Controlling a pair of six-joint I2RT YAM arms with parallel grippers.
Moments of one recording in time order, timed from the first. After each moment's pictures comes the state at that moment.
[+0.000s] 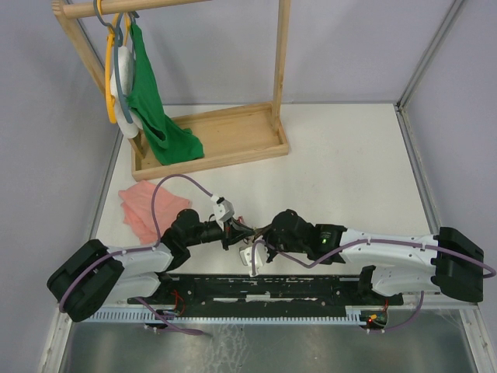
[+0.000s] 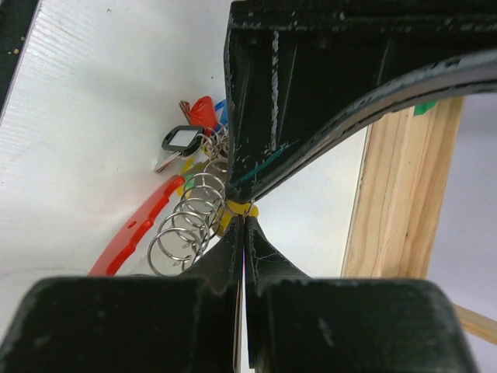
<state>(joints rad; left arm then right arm) -0.73 1.15 0.13 0.89 0.58 -0.15 1.21 1.20 0.66 -0.08 -0.01 -1.00</state>
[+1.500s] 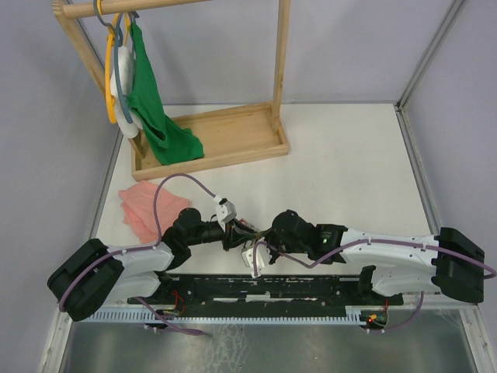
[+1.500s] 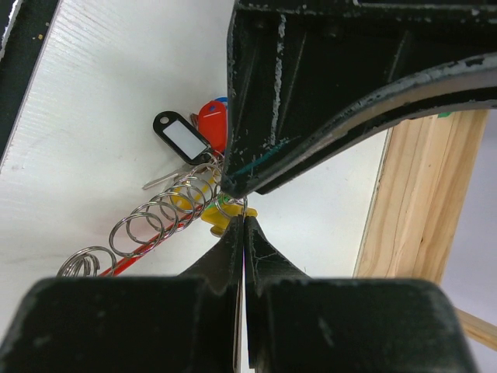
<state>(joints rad) -0.73 1.16 0.15 0.84 0.61 -0.12 1.20 1.21 0.67 -0.14 -0.05 -1.01</state>
